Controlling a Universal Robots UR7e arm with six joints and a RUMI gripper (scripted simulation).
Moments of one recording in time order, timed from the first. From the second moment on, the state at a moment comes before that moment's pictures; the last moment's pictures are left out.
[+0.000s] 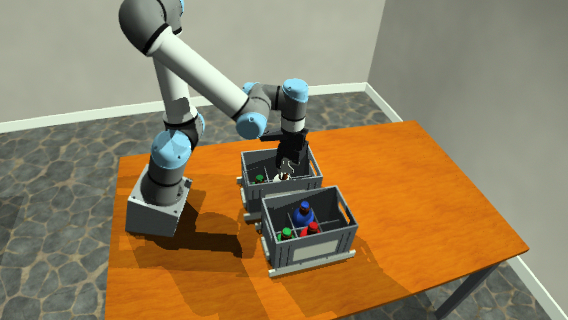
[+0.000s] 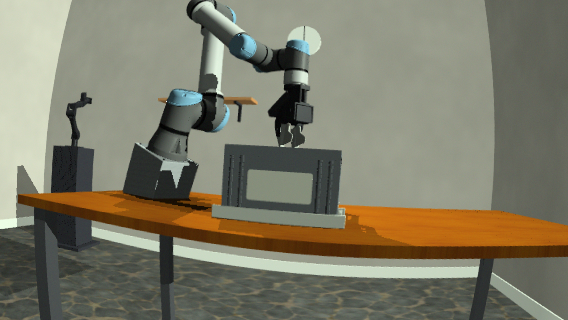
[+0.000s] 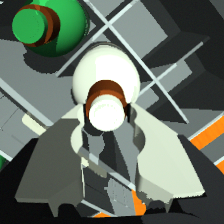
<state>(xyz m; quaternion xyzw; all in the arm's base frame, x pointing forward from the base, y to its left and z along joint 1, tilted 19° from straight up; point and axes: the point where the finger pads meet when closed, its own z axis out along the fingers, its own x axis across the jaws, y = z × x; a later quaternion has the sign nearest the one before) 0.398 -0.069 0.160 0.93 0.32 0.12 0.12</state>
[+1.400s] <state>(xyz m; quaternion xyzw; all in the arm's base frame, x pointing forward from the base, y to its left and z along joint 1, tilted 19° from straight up) 0.404 -0.072 0.143 0.93 0.32 0.12 0.12</state>
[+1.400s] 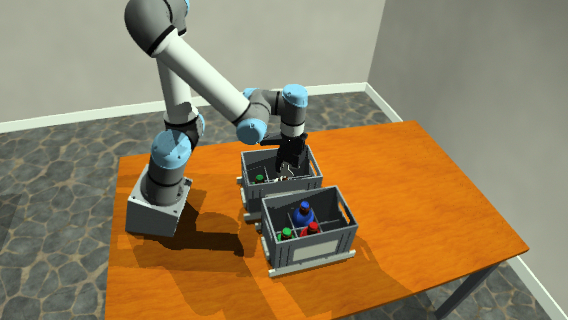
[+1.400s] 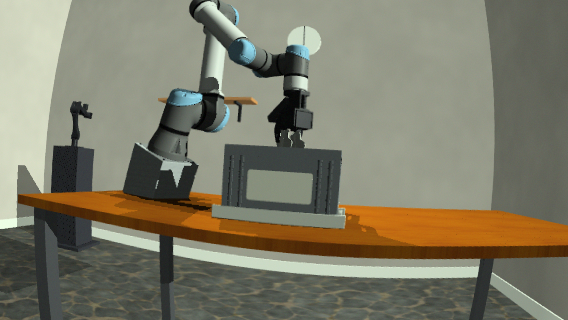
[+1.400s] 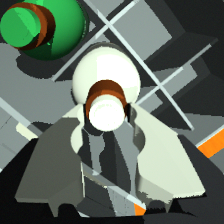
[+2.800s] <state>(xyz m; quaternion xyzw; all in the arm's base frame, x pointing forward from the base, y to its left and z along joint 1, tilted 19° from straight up) 0.405 -0.073 0.139 0.93 0.32 0.12 0.12</state>
